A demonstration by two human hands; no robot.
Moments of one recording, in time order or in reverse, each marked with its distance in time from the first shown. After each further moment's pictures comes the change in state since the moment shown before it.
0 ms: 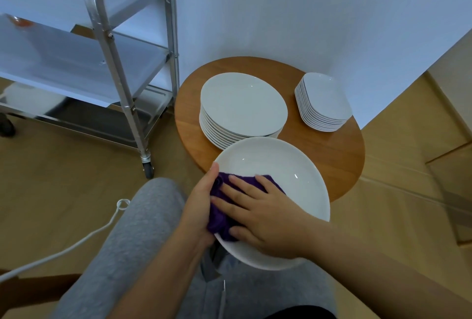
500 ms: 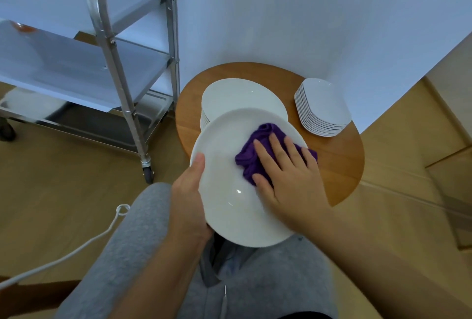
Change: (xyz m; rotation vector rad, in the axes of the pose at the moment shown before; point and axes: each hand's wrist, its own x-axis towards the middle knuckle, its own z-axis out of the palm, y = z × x) left_hand -0.011 0.016 0.006 -0.020 -0.002 0.310; right_hand 0.001 0.021 -0.018 -0.007 0.340 0.578
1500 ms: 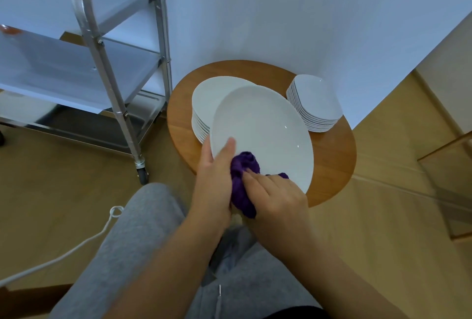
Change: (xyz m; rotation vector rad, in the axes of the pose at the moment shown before) left_hand 0.013 0.003 0.051 0.167 0.114 0.009; right_hand -0.031 -0.027 0.004 0.153 0.542 -0.243
